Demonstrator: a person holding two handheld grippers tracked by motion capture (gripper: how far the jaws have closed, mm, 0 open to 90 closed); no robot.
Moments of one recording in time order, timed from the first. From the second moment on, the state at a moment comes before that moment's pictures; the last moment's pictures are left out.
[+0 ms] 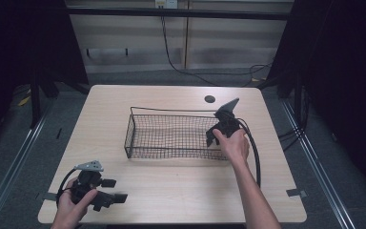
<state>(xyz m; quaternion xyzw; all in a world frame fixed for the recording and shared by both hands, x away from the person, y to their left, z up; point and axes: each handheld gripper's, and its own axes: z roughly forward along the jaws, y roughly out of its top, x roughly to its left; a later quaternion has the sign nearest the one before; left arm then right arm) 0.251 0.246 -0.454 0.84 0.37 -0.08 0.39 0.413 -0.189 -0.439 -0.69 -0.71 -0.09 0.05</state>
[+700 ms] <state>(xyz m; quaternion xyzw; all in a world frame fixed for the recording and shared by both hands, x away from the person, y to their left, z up) 0.251 0.247 -0.454 0.84 0.36 -0.08 0.39 0.414 -0.167 -0.453 -0.69 -0.72 -0.02 0.01</state>
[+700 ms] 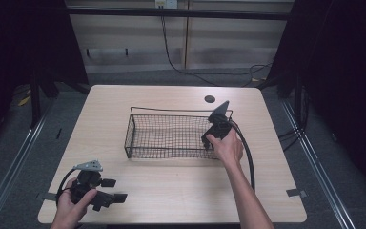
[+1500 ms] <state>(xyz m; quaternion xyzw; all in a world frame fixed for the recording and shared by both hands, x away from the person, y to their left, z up) 0.251 0.247 -0.454 0.84 0.36 -0.08 0.39 0.410 -0.175 -0.443 -0.69 -0.72 -0.05 0.01</state>
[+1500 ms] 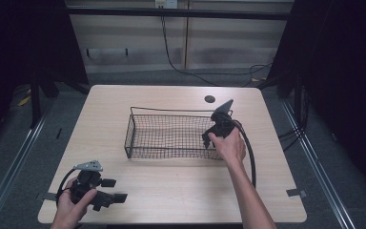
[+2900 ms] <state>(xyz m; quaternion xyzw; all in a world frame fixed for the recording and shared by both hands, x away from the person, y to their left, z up) 0.251 0.246 -0.454 0.84 0.36 -0.07 0.39 0.394 -0.195 -0.403 -0.64 -0.75 -0.17 0.04</state>
